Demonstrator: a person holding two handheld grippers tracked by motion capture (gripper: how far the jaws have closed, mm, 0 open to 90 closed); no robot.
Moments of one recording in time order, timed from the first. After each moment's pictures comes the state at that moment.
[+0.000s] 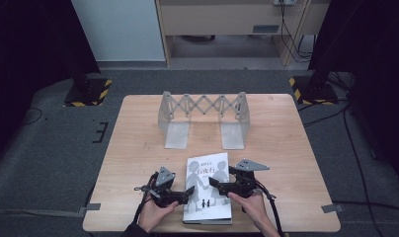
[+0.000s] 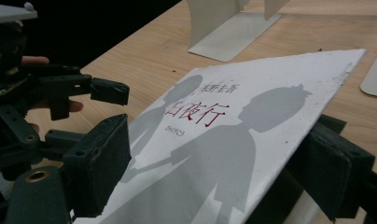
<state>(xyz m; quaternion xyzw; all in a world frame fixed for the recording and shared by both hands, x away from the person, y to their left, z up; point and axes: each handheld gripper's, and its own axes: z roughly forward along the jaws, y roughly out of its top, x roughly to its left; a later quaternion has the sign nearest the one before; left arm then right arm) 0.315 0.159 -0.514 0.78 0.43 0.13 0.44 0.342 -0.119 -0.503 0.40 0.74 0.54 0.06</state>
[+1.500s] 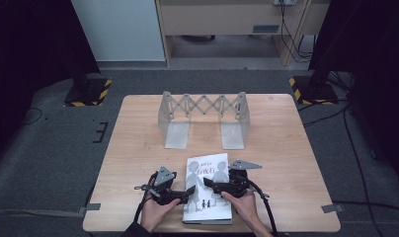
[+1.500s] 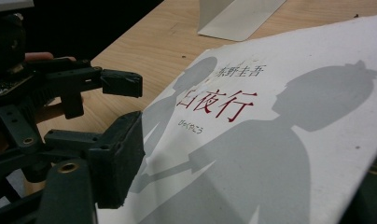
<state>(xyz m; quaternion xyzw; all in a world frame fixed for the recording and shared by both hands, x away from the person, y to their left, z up) 0.319 0.160 -0.521 0.77 0.42 0.12 0.47 0.347 -0.102 -0.515 0.42 0.74 0.52 0.02</state>
